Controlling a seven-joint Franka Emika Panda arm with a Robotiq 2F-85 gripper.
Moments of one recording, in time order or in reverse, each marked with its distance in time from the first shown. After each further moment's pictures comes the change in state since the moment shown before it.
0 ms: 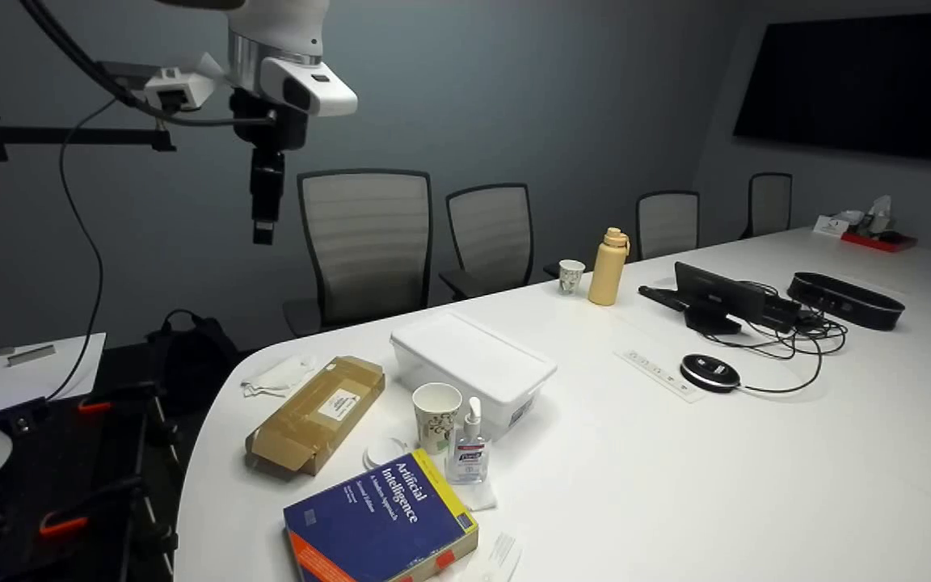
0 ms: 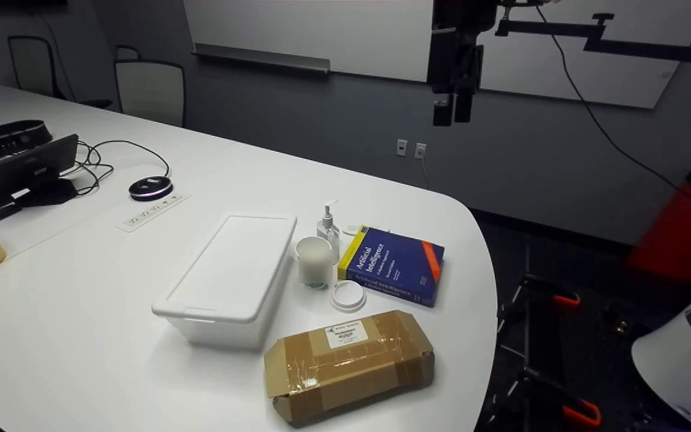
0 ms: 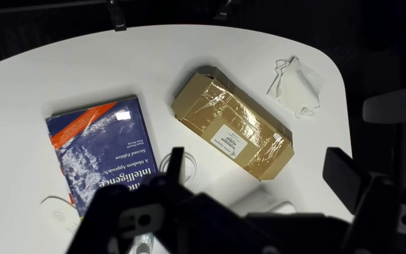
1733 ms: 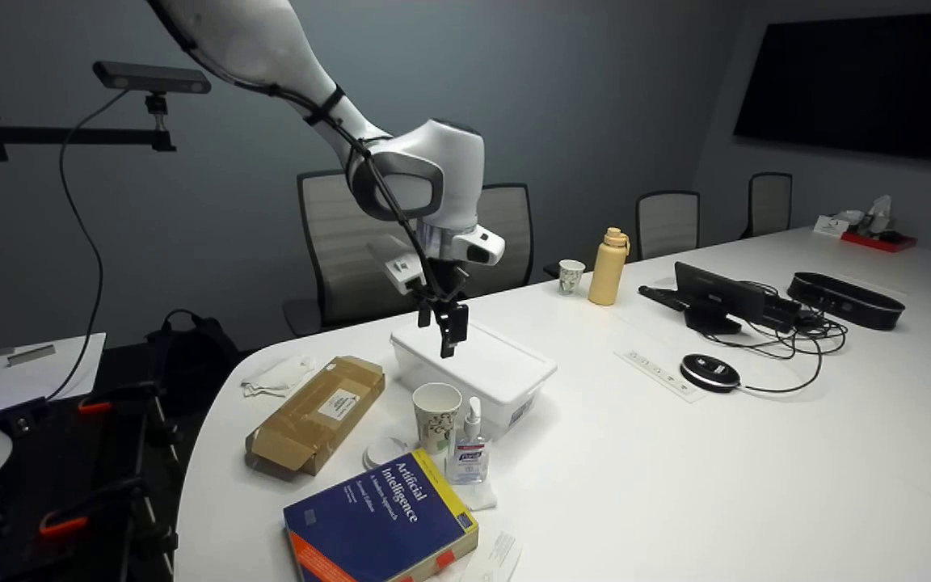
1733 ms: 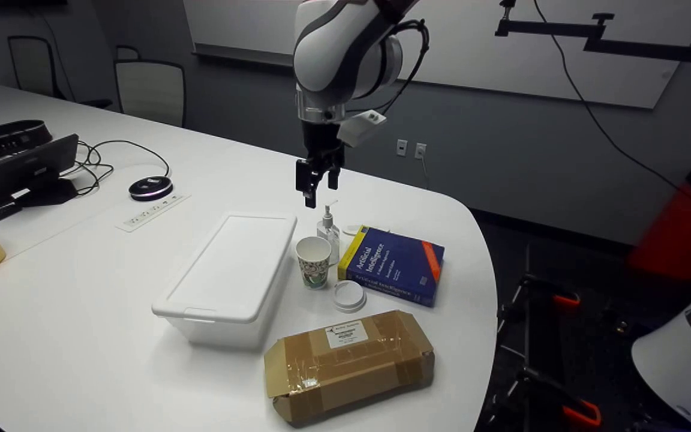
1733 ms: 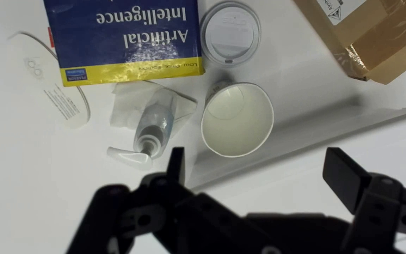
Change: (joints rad) arm -0.099 0.854 0.142 0.493 -0.059 0.516 -0.110
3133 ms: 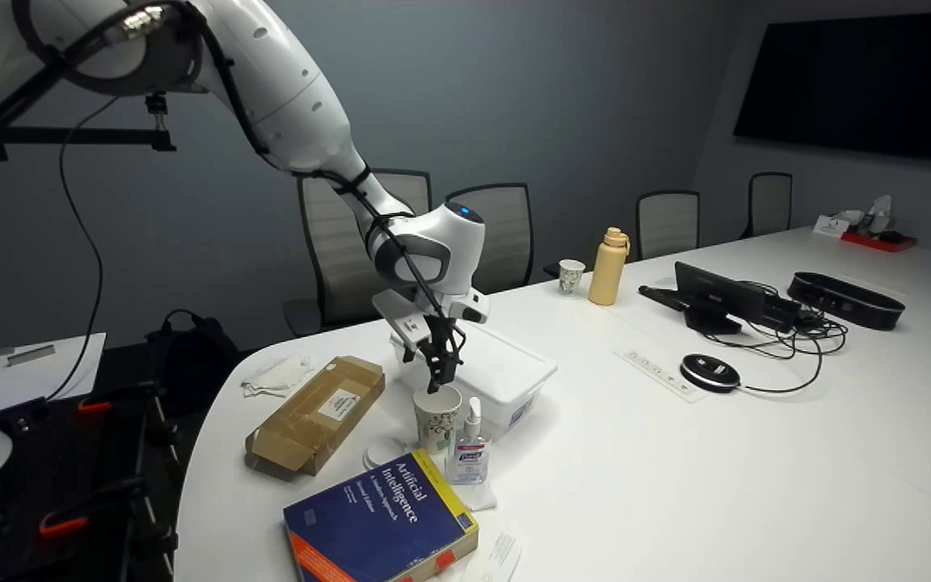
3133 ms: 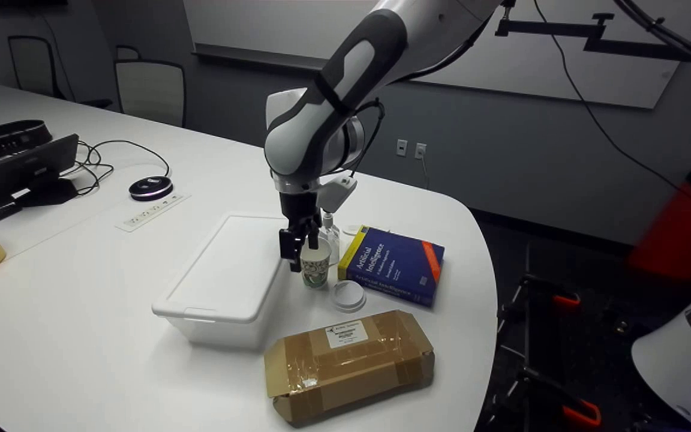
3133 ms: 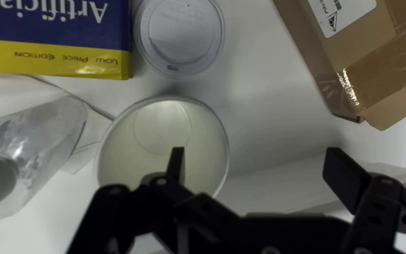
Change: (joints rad) arm -0.023 0.316 0.117 0.197 -0.003 0.000 -0.088
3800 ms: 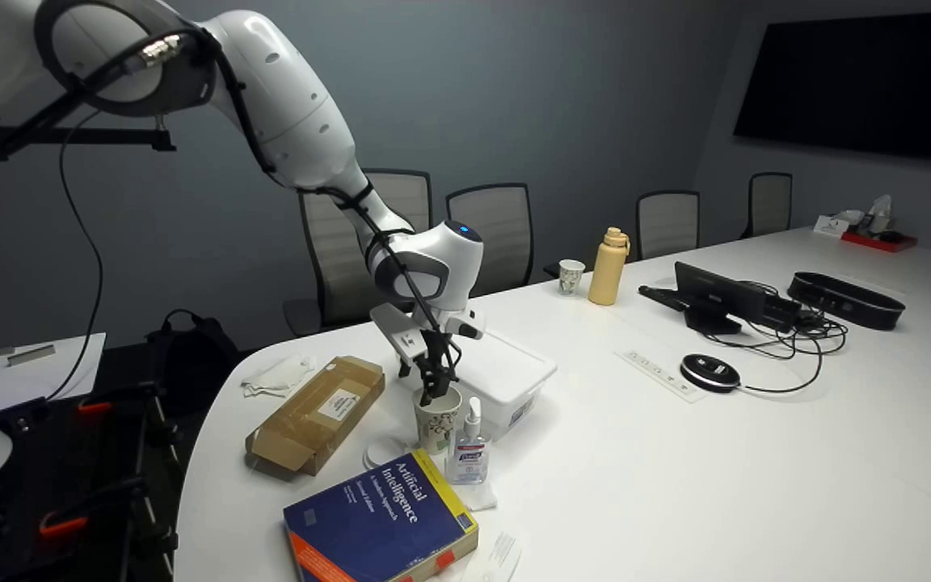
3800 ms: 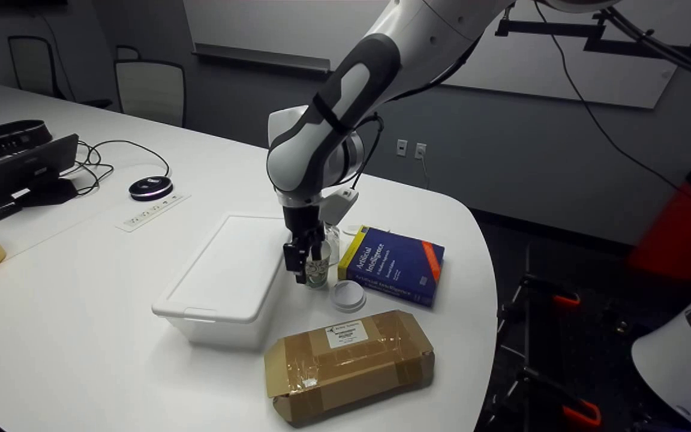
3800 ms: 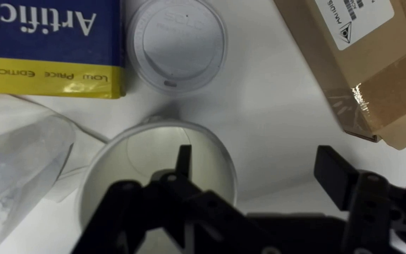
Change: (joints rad) arm 0.000 0.056 0.000 0.022 -0.002 0.000 0.000
